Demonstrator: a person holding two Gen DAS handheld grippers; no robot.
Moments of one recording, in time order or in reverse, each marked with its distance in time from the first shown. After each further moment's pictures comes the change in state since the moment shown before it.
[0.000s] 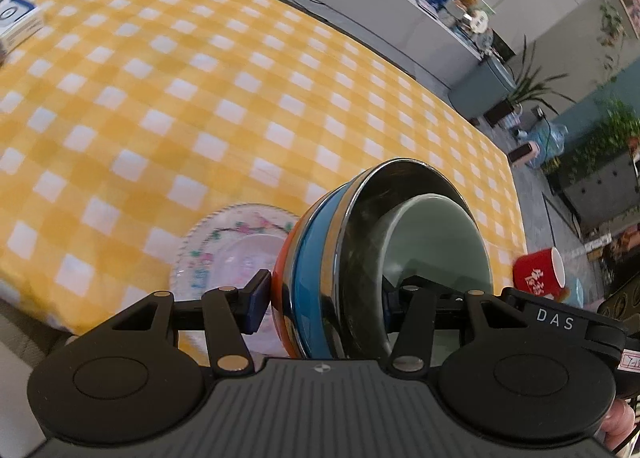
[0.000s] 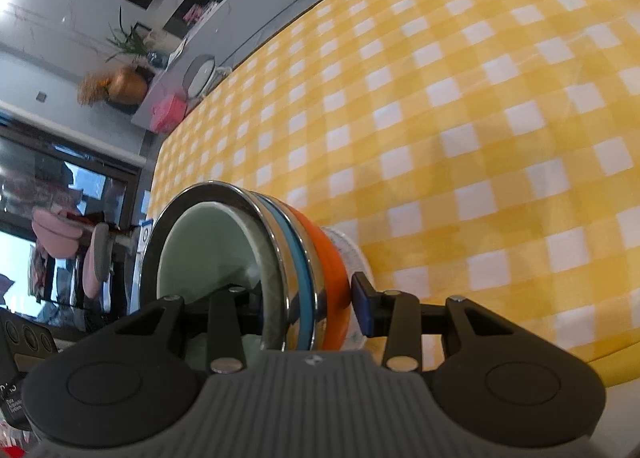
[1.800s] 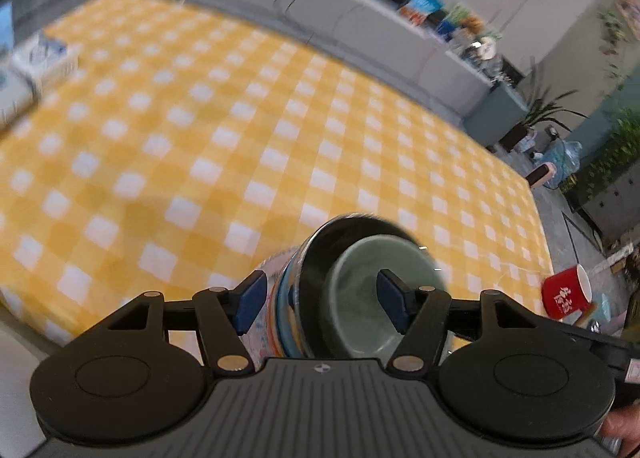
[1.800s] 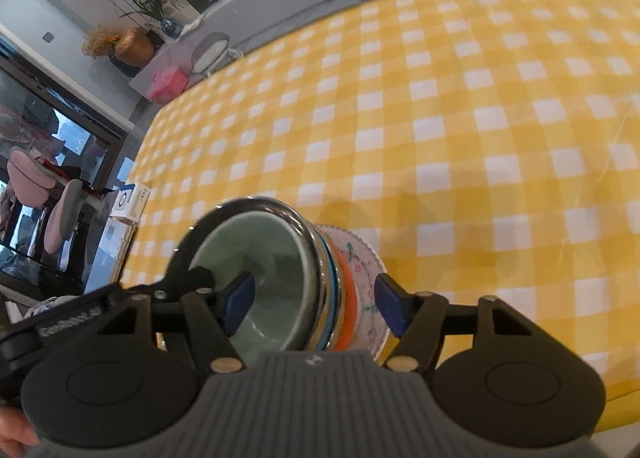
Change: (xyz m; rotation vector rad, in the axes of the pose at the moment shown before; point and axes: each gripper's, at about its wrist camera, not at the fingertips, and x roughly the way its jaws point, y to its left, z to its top) left arm -0.027 0.017 -0.002 0.088 -0.152 0.073; right arm 0.019 0.038 -0.013 -0.219 -0.044 -0.100
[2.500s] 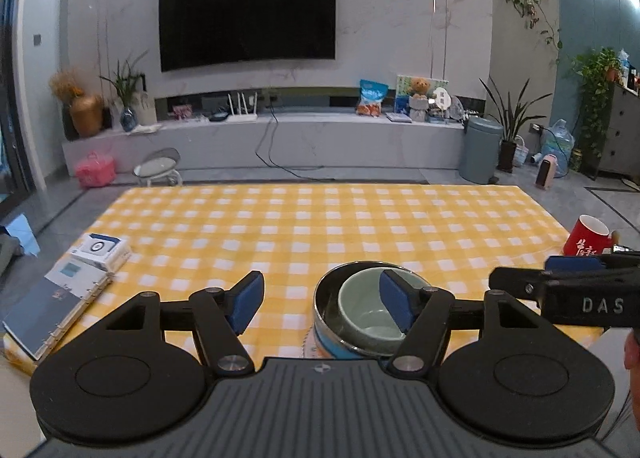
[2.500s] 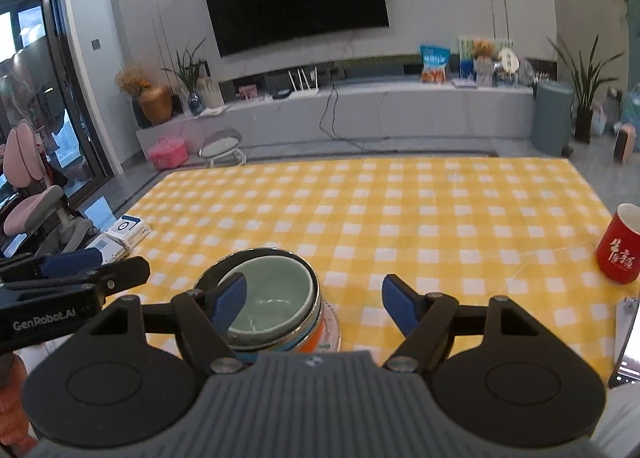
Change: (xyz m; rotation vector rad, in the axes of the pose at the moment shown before) left arm -0.098 -0.057 -0.076 0.402 -0.397 0.156; right arm -0.114 0.038 -0.083 -0.327 -0.433 -0.155
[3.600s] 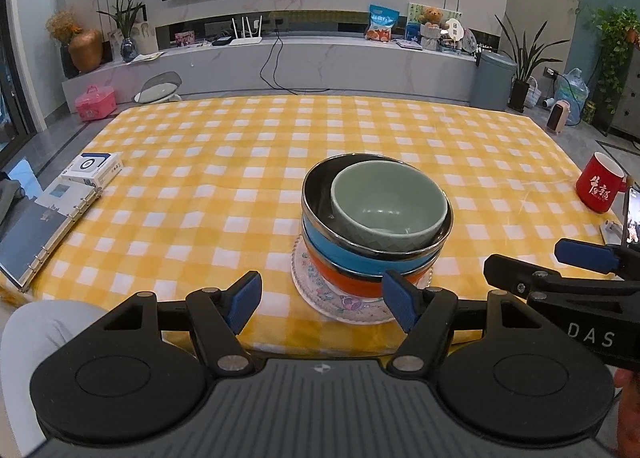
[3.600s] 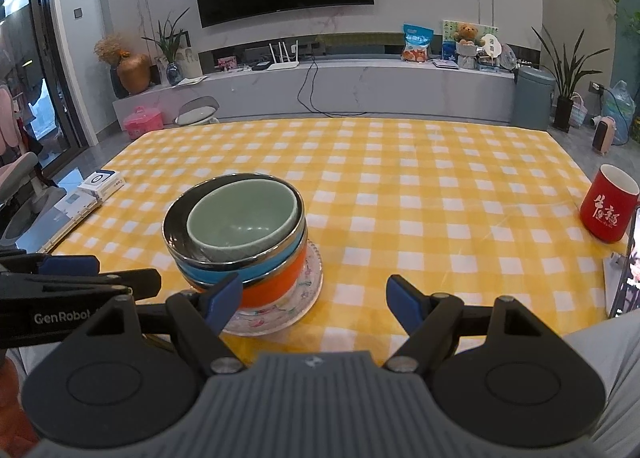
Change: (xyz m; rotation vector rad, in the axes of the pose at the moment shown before) left arm 0.025 -0.003 -0.039 -0.025 0.235 0.010; right arm 0.015 0.017 -0.056 -0.033 0.069 -0.091
